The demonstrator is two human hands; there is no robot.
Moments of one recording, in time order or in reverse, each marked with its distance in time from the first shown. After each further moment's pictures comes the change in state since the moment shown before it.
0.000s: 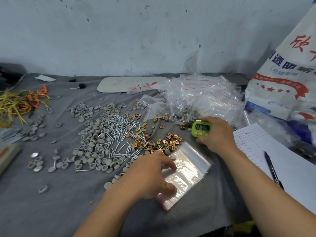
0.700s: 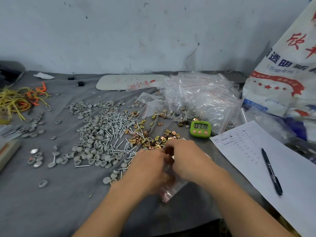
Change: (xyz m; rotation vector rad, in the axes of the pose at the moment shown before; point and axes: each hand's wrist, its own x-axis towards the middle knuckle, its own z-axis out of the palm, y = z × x) left_hand 0.002 0.015 0.006 0.278 0.109 0.036; right_hand -0.089 -0.084 -0.007 -0.058 -0.452 -0.233
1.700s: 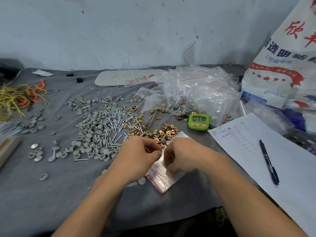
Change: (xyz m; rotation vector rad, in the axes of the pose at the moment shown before) left_hand -0.015 -0.022 -0.004 -0.547 0.181 -0.210; right_hand 0.004 0.009 -0.005 -0.052 -0.292 -0.094
